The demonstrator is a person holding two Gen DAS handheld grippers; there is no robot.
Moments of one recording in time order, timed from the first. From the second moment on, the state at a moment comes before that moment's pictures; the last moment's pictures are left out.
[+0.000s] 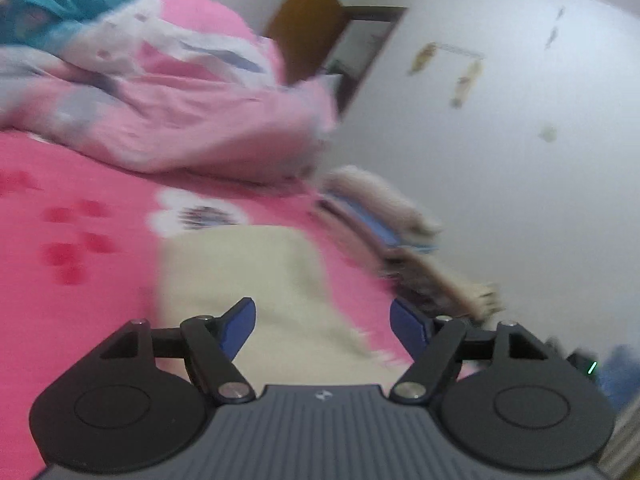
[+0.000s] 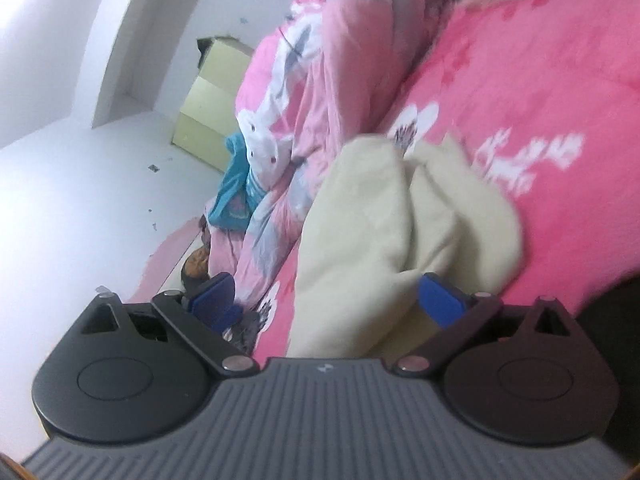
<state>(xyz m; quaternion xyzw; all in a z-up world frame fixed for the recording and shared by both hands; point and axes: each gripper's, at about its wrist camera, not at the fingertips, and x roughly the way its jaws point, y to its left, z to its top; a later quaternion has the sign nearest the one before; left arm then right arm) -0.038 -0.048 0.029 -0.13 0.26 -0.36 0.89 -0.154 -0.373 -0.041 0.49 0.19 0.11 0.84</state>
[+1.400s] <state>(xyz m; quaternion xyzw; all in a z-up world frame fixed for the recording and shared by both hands) -0.062 -0.093 -0.054 0.06 0.33 -0.21 0.92 -0.117 -0.373 -0.080 0.51 0.23 0.03 0.83</state>
